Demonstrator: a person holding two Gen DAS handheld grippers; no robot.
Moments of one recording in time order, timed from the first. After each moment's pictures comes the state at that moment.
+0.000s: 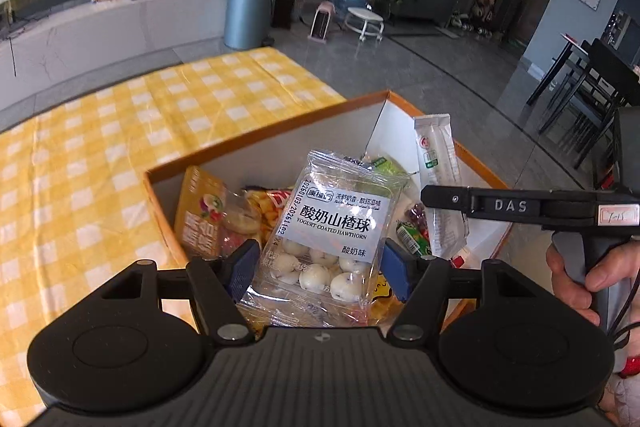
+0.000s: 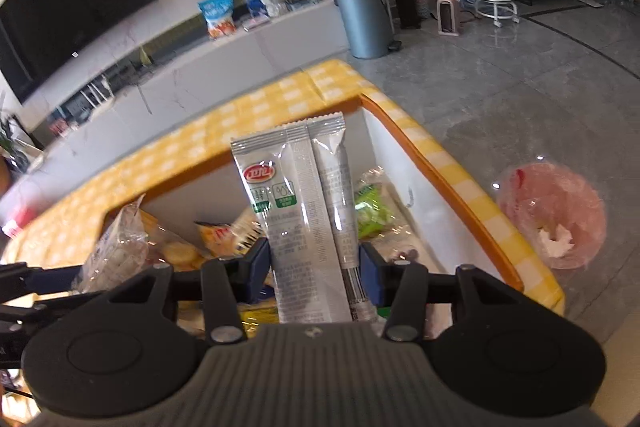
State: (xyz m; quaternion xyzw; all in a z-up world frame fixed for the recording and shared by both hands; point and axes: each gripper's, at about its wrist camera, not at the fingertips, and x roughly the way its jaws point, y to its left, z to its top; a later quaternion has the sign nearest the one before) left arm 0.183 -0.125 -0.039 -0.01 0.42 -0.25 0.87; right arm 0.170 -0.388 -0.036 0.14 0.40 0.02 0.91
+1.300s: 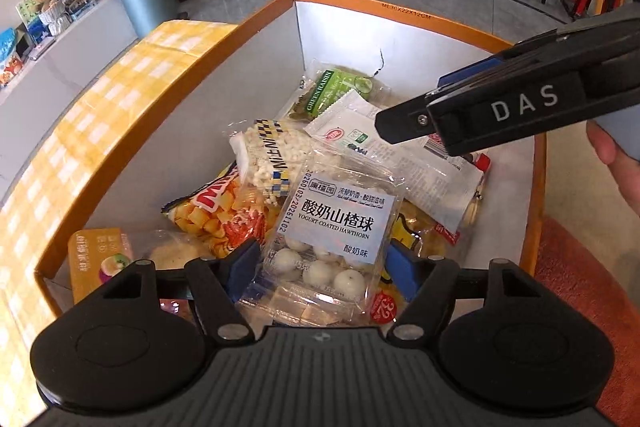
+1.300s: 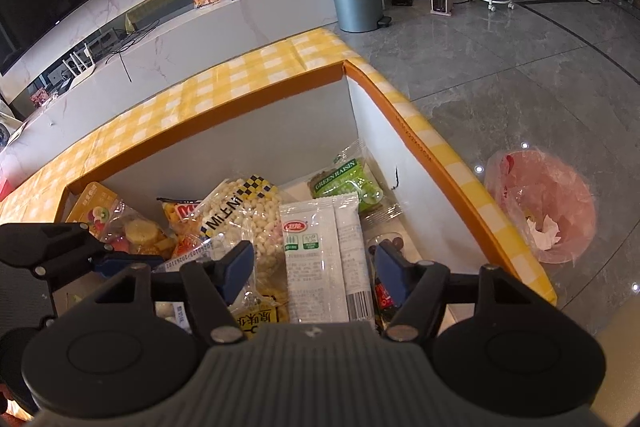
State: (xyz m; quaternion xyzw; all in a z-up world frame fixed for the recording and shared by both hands) left arm 0.194 -0.201 -0.083 0.23 0.44 -0.33 0.80; right arm 0.188 -0.389 -0.049 0.11 0.43 0.01 0.90
